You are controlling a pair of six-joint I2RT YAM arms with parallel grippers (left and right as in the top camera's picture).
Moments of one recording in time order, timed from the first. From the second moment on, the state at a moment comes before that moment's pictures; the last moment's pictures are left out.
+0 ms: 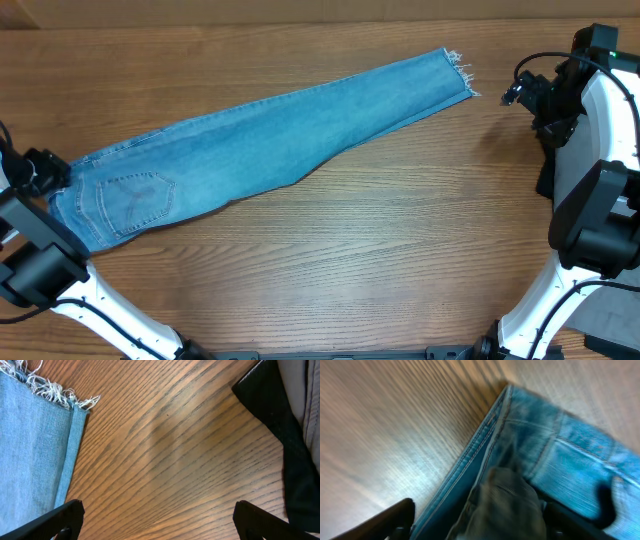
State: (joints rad) left arm 0.72 2.24 1.93 -1.17 -0.05 -0.26; right arm -0.31 2.13 1.87 -1.10 -0.19 0.41
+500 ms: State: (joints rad) left arm 0.46 1.91 2.03 -1.38 -0.04 -0.28; right arm -0.31 2.13 1.87 -1.10 -0.19 0.41
